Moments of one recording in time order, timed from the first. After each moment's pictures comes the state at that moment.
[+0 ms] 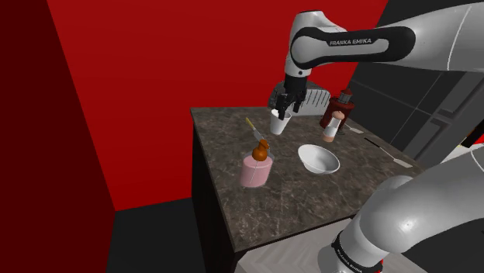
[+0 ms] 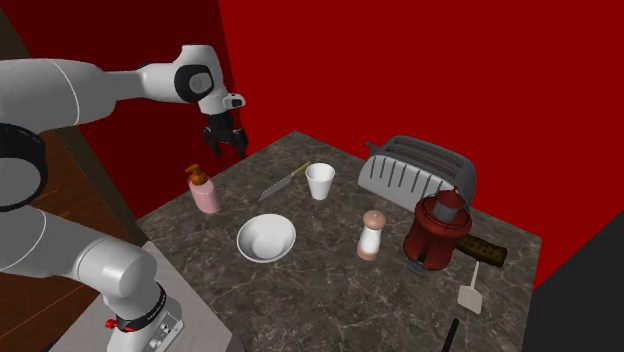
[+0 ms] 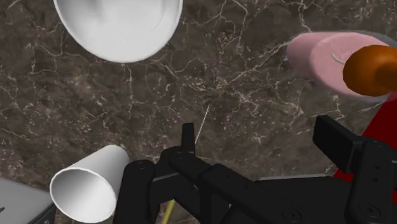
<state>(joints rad) -0.10 -0.38 -0.09 -2.21 -0.16 1.78 -0.08</state>
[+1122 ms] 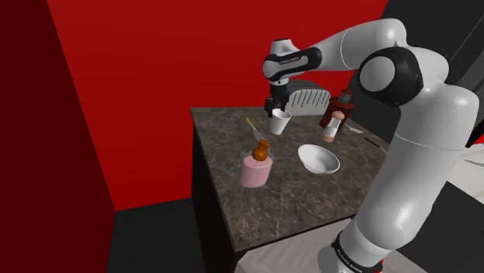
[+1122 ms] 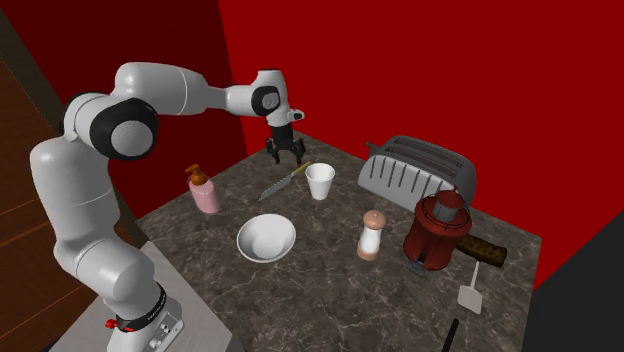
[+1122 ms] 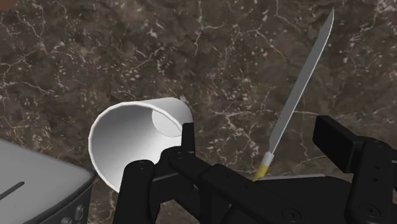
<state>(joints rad) -0.20 0.23 -0.20 -1.77 -0.18 1.94 -0.21</state>
